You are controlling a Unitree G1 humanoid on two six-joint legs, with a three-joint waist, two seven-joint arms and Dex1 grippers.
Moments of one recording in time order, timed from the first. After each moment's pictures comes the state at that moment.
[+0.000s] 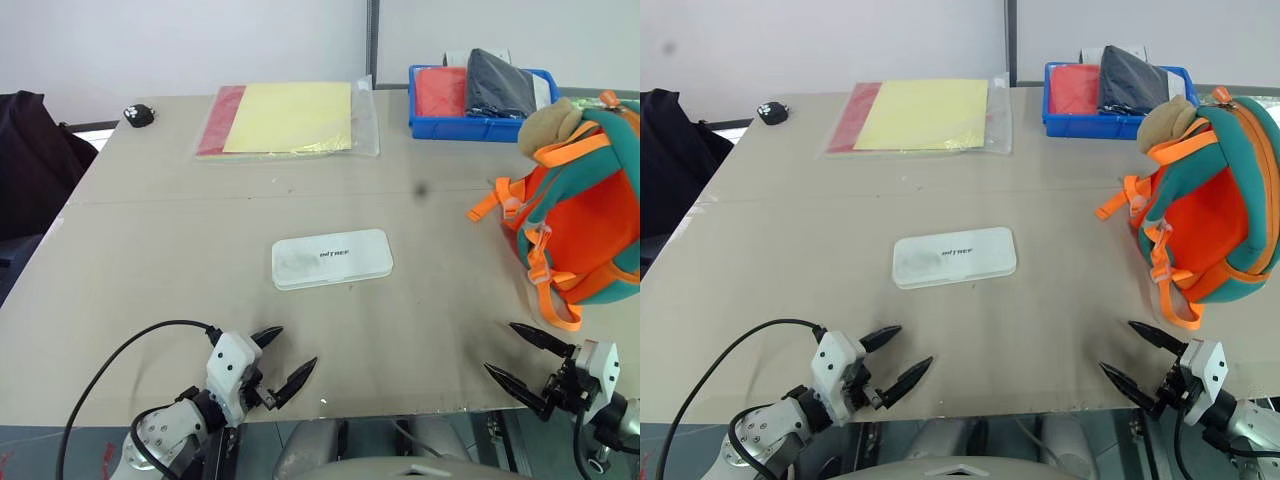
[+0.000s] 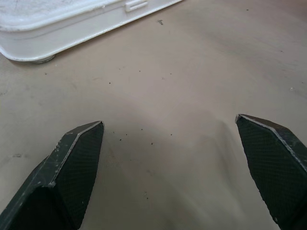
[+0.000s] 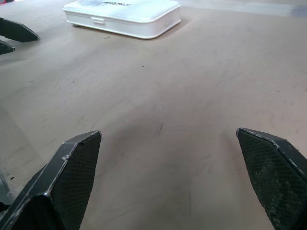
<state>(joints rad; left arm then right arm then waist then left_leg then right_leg) 0.55 0.52 0.04 -0.49 -0.33 0.13 -0.68 0.47 -0.52 -0.27 -0.11 0.51 -0.18 1.10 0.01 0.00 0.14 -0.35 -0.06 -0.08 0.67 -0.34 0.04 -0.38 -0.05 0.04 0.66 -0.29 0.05</state>
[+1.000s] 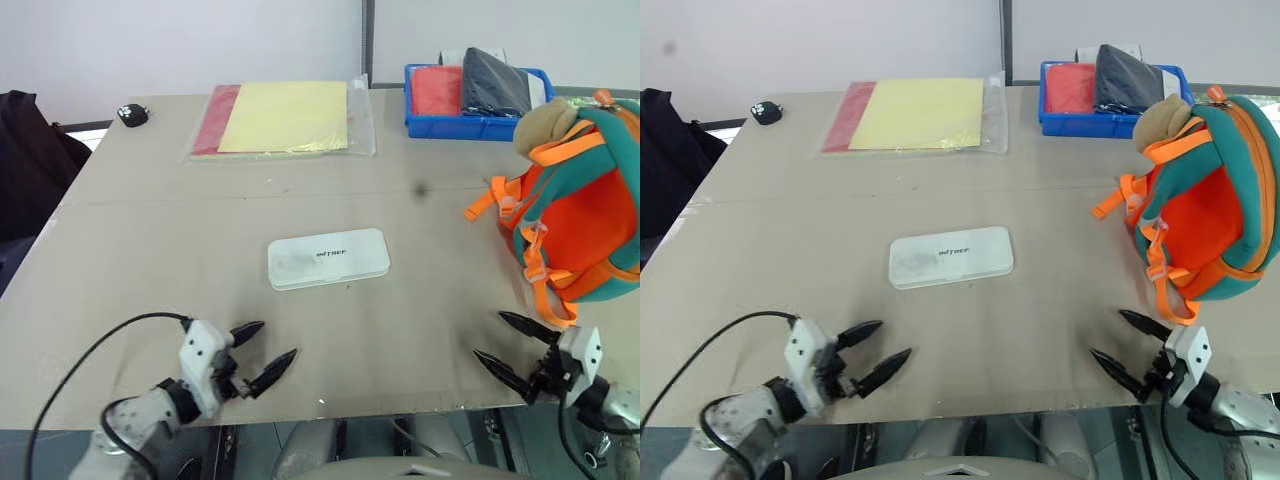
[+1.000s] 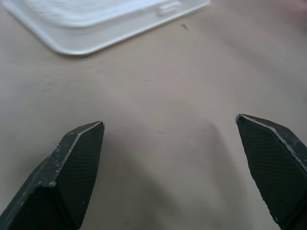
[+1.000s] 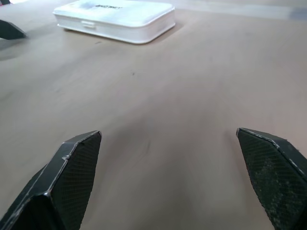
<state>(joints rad) 0.46 0.70 0.30 -0.39 -0.74 0.42 -0.85 0.29 -0.51 -0.18 -0.10 0.44 -0.09 1.00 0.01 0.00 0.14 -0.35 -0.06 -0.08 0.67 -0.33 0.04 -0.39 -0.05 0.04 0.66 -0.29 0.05</state>
